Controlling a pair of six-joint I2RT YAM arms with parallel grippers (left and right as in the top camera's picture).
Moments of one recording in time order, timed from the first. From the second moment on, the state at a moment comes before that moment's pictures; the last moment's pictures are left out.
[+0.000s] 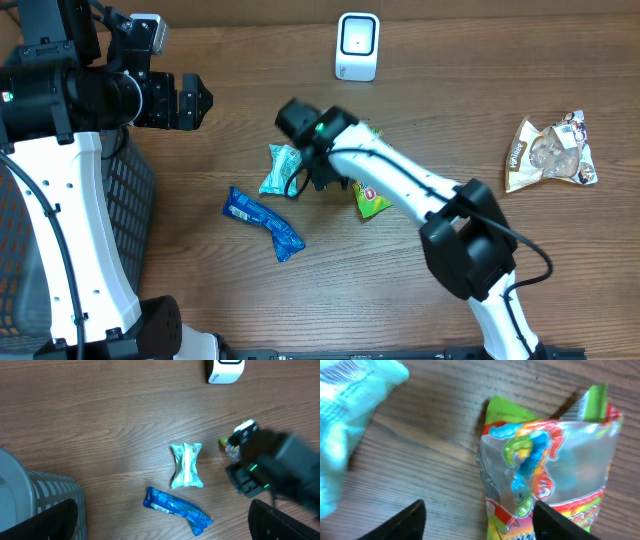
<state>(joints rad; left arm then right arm) 0.15 1.68 2.19 -1.53 0.27 0.19 0.73 2.22 1.93 -1.16 0.23 0.36</state>
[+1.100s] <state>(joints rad) 0.15 1.68 2.19 -1.53 0.28 0.19 0.48 2.14 1.66 -0.96 -0.04 0.11</state>
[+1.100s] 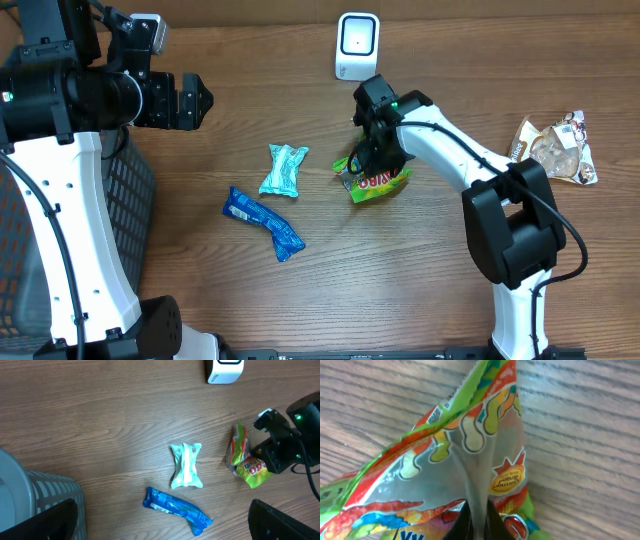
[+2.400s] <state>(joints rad) 0.15 1.68 2.19 -1.53 0.28 0.19 0.34 2.37 2.06 -0.38 -0.26 0.69</state>
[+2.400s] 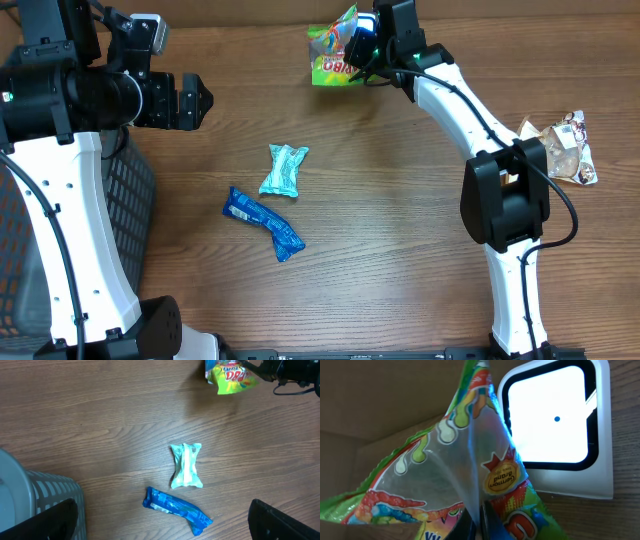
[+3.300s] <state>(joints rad) 0.15 1.68 2.19 -1.53 0.28 0.19 0.34 2.32 2.07 -0.67 -0.31 0.68</state>
